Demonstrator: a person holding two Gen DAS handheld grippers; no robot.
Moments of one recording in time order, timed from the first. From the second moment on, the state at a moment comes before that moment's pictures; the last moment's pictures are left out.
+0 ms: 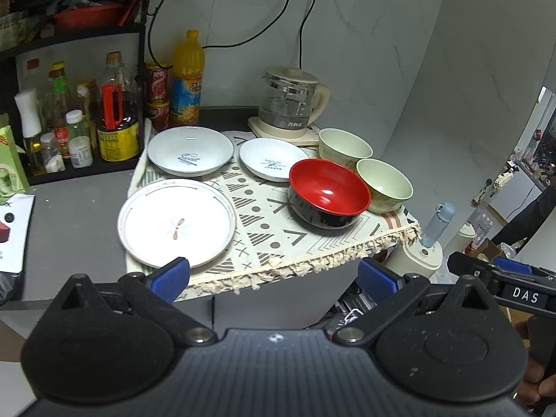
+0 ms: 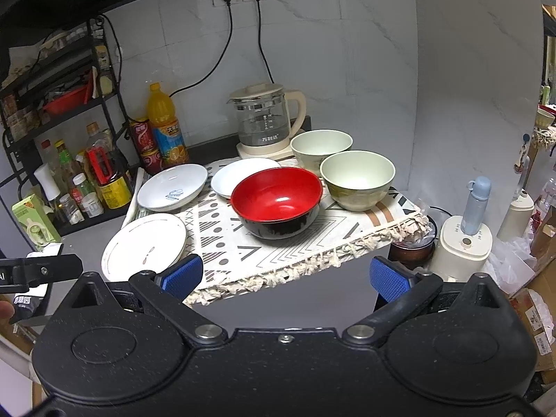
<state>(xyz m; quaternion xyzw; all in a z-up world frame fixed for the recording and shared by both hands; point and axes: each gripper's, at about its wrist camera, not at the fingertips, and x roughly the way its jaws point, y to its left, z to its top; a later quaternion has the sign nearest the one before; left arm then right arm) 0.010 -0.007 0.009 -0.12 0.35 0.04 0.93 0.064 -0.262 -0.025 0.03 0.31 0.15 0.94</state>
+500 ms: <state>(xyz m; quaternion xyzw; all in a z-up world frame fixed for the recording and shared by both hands) 0.117 -0.018 -0.004 -0.11 0.36 0.01 0.93 0.136 -0.281 -0.037 0.04 0.32 0.11 0.94</state>
